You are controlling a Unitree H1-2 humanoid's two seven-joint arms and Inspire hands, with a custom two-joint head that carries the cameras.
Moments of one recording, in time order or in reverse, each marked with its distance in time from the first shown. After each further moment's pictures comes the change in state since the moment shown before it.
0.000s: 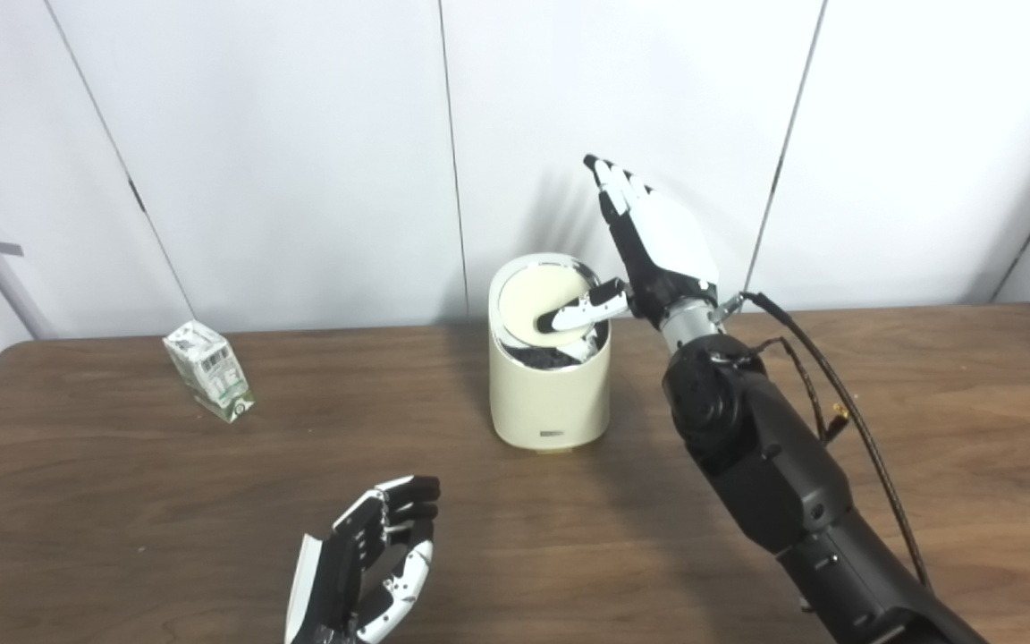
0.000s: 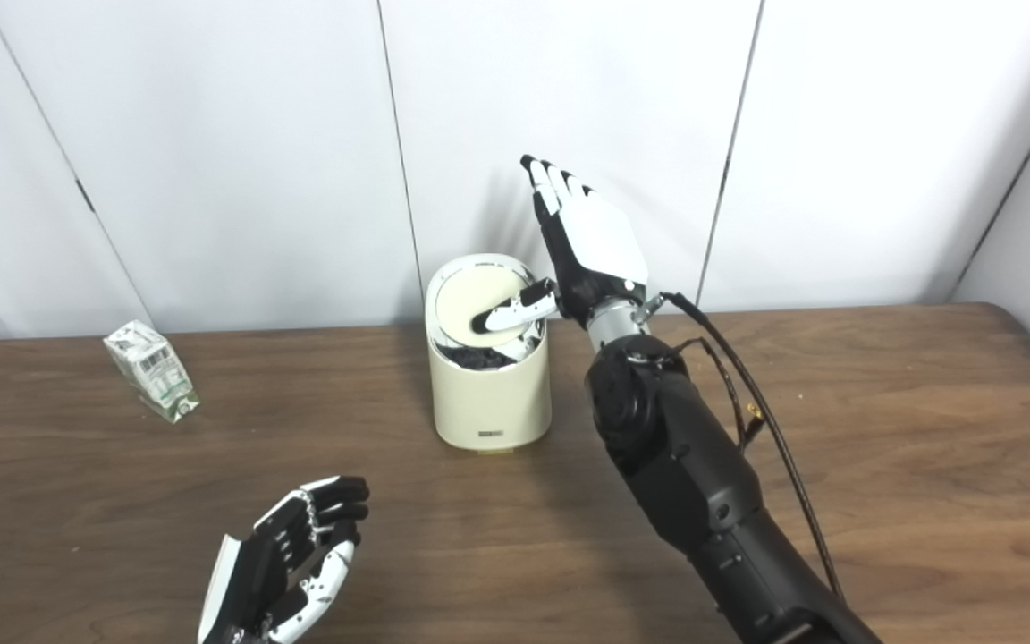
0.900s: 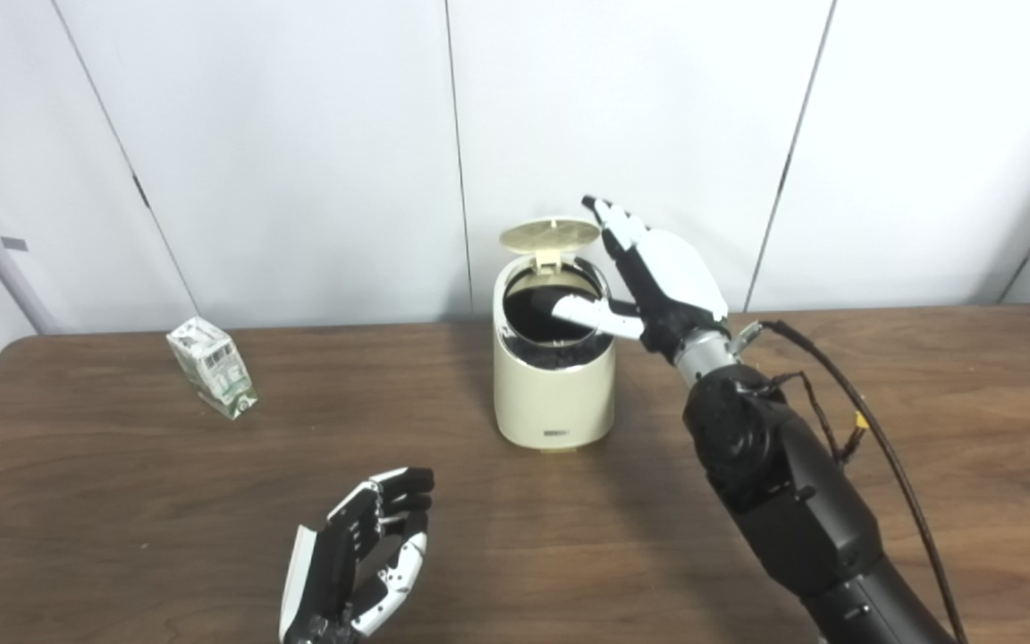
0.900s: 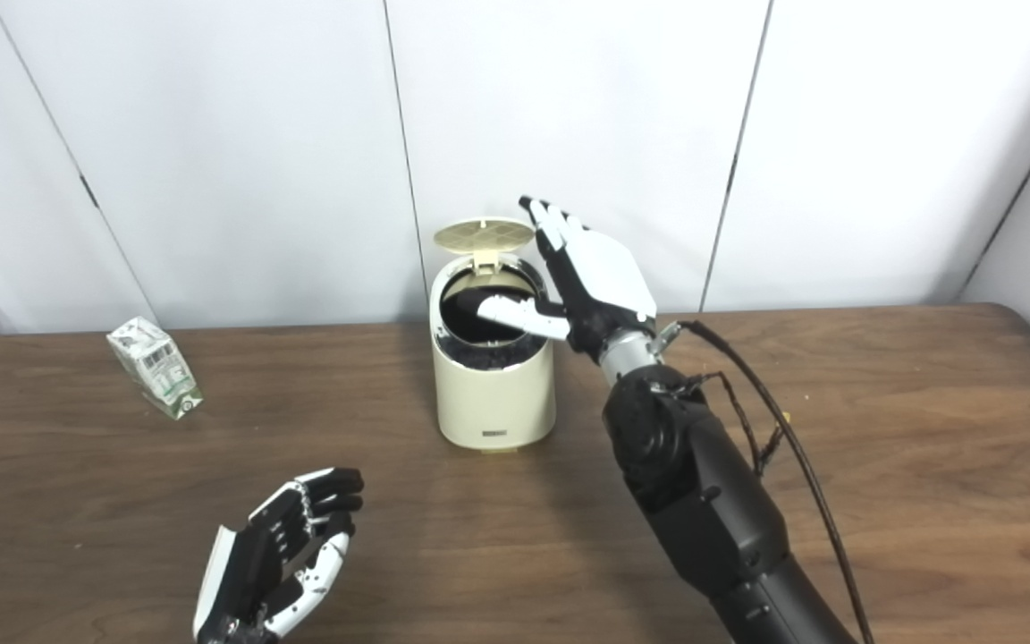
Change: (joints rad) left arm -0.024 0.016 0.013 0.022 -0.015 -0.011 -0.001; right arm 0.106 -0.012 -0.067 -0.210 0.056 0.012 0.144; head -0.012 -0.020
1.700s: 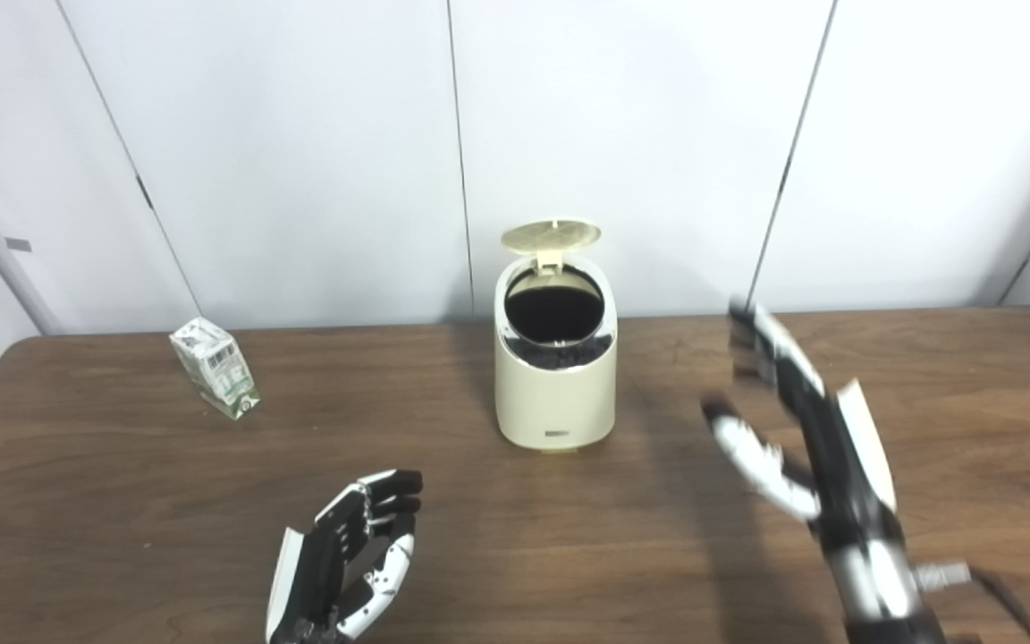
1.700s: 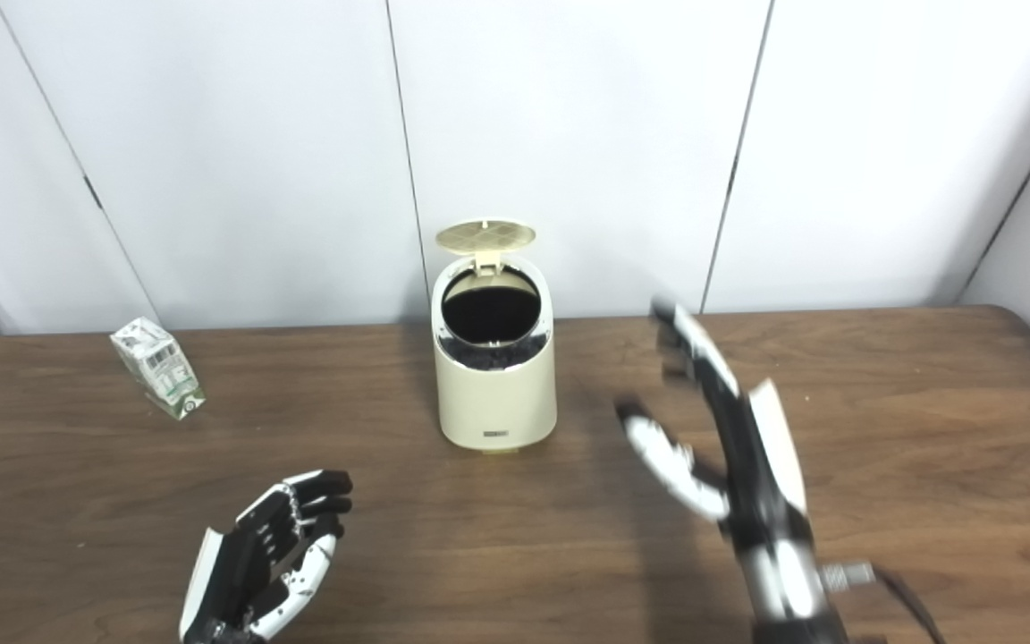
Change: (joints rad) left arm 0.001 0.028 0.019 0.011 -0.032 -0.019 -0.008; right arm 0.697 0.024 -0.244 -0.388 0.334 -0.457 -0.123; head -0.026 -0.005
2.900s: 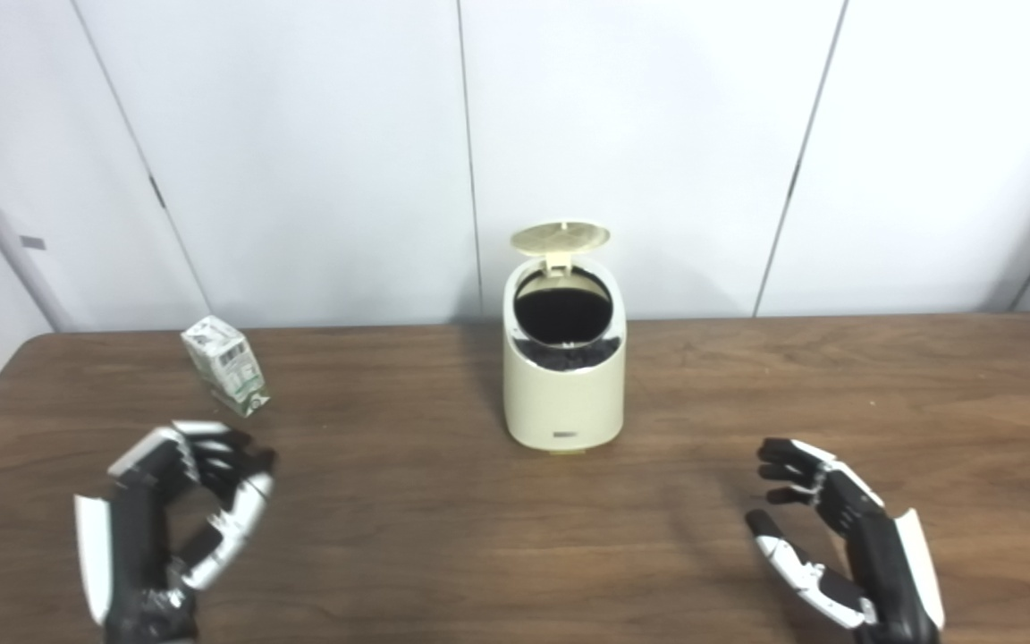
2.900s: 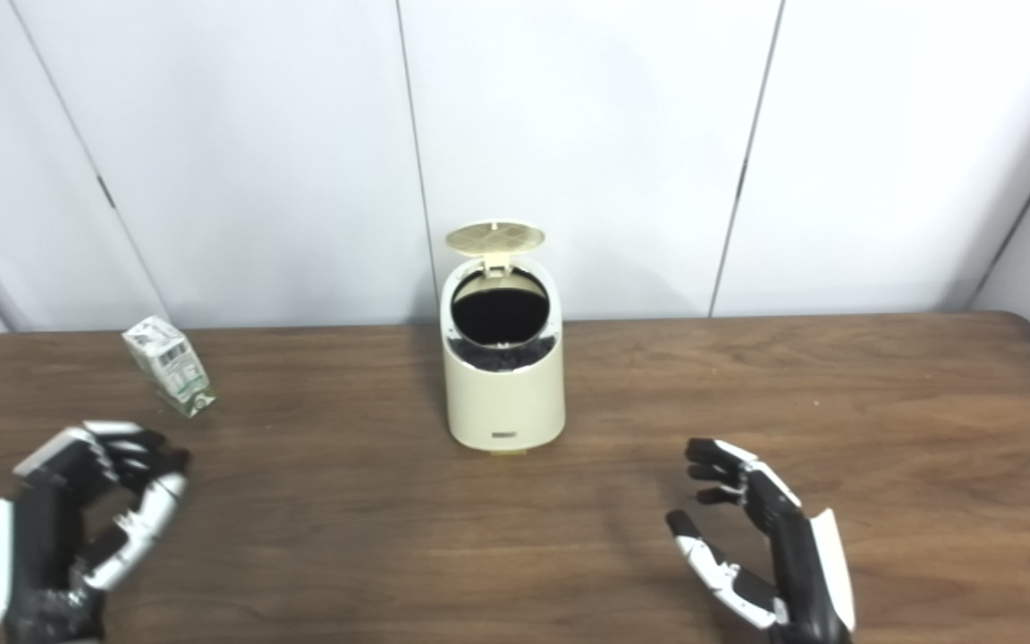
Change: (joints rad) left arm -0.081 0.002 0.284 -0.179 0.105 -0.038 0.186; right arm 0.083 0.054 -0.079 0.148 0.140 -0.179 -0.001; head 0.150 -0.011
